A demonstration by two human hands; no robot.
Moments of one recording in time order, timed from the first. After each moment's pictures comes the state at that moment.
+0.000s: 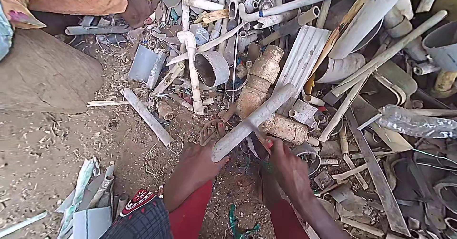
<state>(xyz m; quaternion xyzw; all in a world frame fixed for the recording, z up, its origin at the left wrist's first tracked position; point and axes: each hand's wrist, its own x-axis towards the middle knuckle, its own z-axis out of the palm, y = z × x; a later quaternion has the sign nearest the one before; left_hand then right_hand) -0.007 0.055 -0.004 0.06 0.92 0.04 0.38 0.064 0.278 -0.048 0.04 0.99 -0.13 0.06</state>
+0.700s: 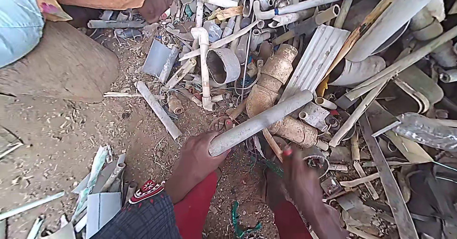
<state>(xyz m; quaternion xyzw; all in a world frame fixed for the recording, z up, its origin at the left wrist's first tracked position) 0.009 0.031 -0.021 0.09 0.97 0.20 0.07 0.085 0.289 -0.054 0.06 0.97 -0.22 0.01</state>
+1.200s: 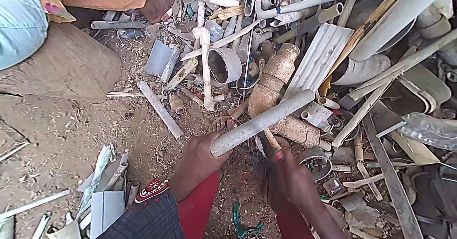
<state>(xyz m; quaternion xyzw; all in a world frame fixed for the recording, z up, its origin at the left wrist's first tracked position) 0.010 0.033 -0.023 0.09 0.98 0.18 0.08 0.084 0.292 -0.057 0.02 0.94 -0.32 0.11</state>
